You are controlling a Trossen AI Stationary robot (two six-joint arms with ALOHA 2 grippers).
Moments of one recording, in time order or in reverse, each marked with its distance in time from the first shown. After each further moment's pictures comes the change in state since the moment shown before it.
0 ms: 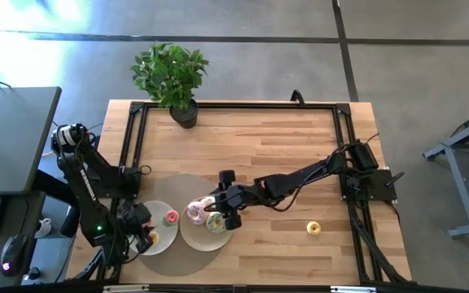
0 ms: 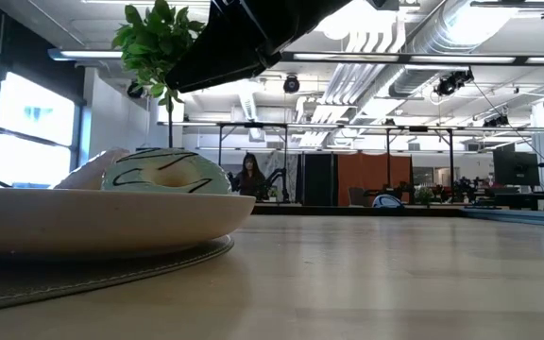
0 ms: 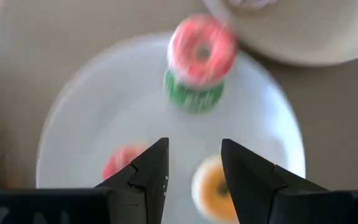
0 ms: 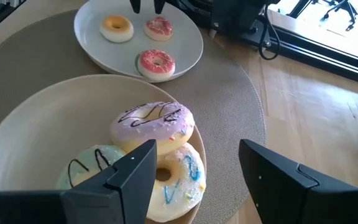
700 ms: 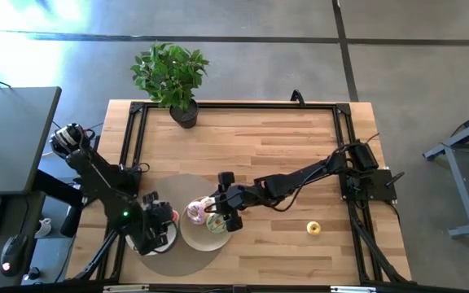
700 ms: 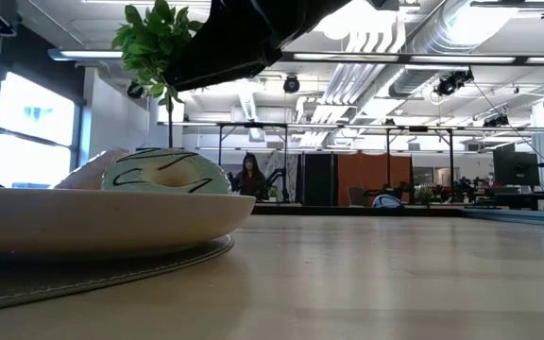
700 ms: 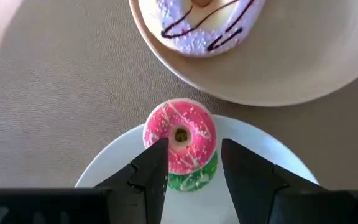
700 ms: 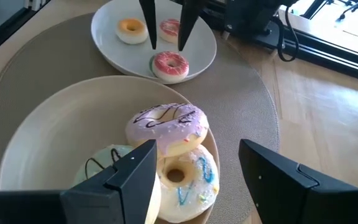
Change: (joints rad) left arm 0.318 0.005 -0.002 0.161 0.058 0.710; right arm 0.000 0.000 0.000 0.000 -0.048 0.000
